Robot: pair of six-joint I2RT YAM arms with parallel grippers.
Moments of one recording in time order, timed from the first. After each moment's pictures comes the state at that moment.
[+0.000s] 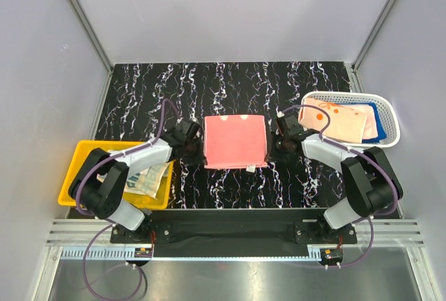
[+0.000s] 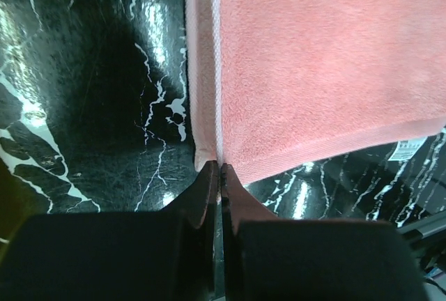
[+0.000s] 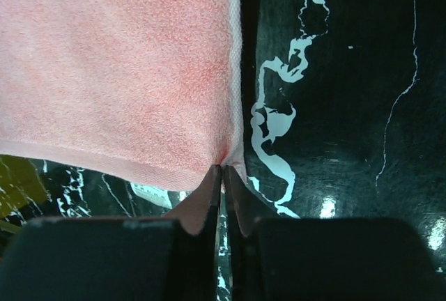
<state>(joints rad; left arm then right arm) -0.55 1.49 0.79 -0.33 0.11 -0.72 0.43 1.52 0.80 -0.32 -0.16 0.58</state>
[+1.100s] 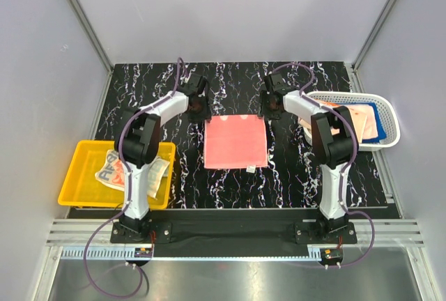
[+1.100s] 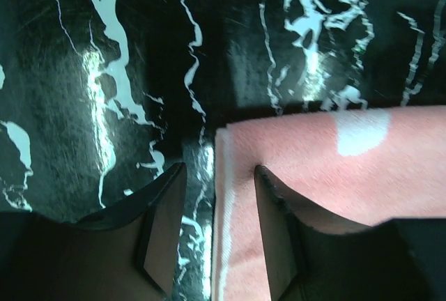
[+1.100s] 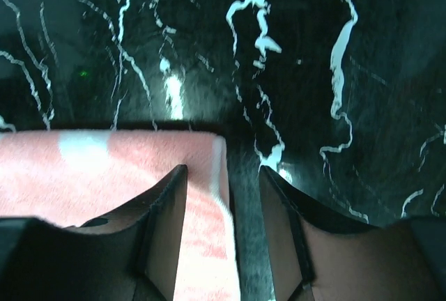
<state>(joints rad) -0.38 2.10 1.57 -0.57 -0.01 -0.50 0.35 2.07 1.52 -0.47 0.06 0.43</state>
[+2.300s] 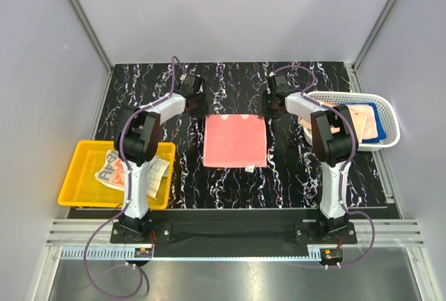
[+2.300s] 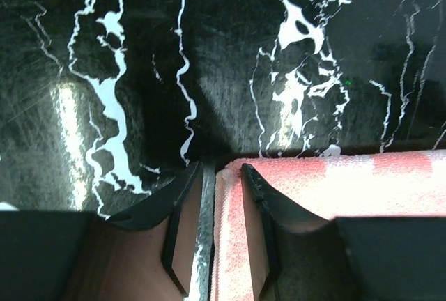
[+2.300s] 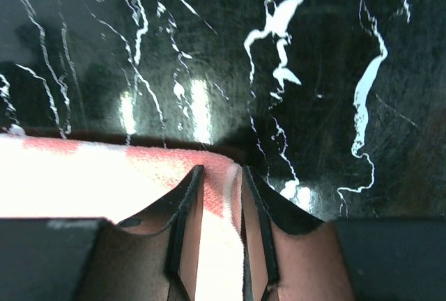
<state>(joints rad) -0.35 2.14 1.55 -0.38 0.04 -0.50 0.31 2.11 1.51 -0.35 -0.05 0.42</state>
